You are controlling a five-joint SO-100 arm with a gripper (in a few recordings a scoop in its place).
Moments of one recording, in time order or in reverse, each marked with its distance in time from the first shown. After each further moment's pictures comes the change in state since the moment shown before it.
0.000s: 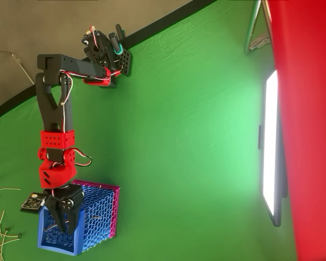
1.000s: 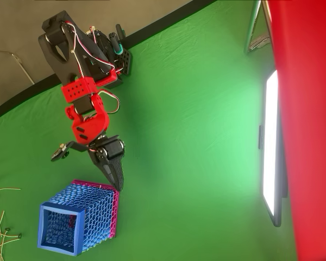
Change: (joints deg) arm -23.6 47.5 43.4 -3.0 41.0
